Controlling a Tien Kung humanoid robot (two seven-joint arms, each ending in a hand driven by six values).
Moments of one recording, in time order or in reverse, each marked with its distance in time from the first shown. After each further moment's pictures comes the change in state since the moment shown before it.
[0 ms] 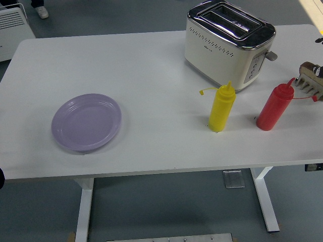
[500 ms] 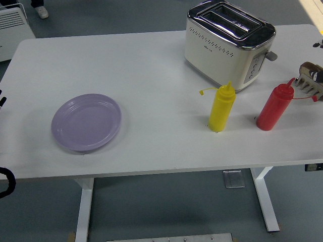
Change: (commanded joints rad) left arm -0.018 -0.028 0.066 0.064 -0.020 0.003 -0.006; right arm -0.014 0.012 -0.013 0.018 -0.026 0.007 0.008
